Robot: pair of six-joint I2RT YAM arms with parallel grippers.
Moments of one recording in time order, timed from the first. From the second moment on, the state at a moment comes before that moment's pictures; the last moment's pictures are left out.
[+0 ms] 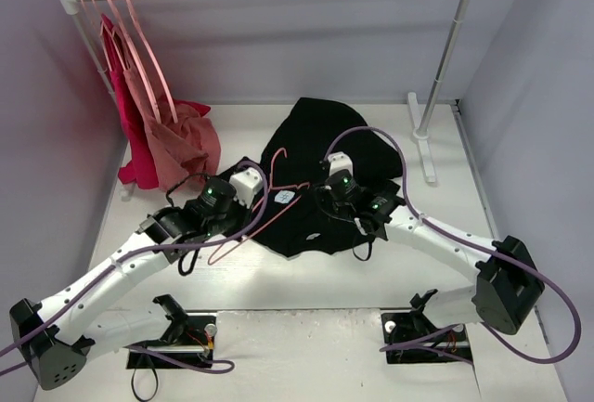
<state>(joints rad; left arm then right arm) -0.73 0.99 0.97 -0.70 -0.06 -0.13 0.77 1.34 0.90 -0.36 0.28 0.34</state>
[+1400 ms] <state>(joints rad) -0.75 0.95 0.85 -0.69 -0.20 -0.19 0.86 1.53 0.81 -0.43 0.31 0.55</state>
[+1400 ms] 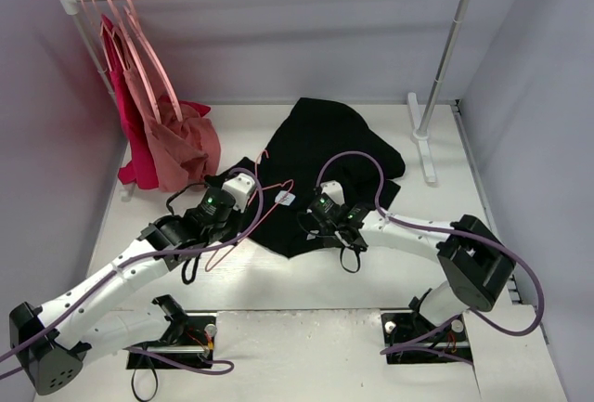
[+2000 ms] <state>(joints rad) -0.75 0.93 0.84 -0.68 -0.18 -0.19 0.87 1.56 0.83 -0.44 0.38 0.52</state>
